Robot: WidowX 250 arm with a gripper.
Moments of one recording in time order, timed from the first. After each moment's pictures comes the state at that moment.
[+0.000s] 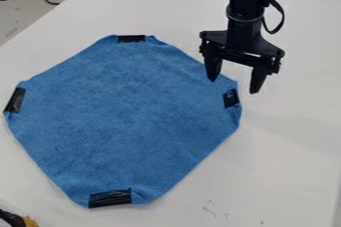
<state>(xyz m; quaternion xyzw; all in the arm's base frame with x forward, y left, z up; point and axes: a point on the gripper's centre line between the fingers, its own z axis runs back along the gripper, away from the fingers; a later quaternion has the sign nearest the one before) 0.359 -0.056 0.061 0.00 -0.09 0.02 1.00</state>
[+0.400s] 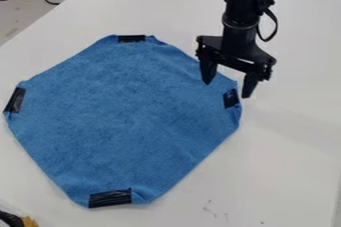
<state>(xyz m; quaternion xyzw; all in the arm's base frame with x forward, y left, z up) 0.366 -0.040 0.052 0.02 -0.08 -0.01 1.00</state>
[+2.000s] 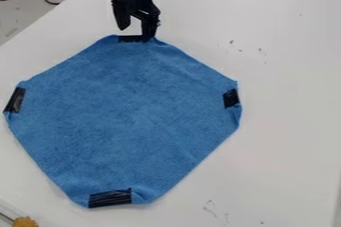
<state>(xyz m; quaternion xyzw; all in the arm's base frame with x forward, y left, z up) 0.438 0.168 0.027 0.07 -0.08 -0.06 0.99</state>
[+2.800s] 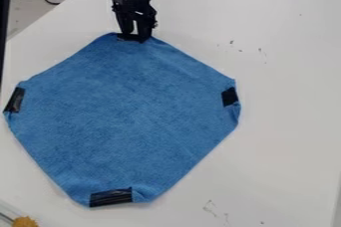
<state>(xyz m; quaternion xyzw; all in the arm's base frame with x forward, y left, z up) 0.443 0.177 0.009 0.04 -0.05 -0.07 1.00</state>
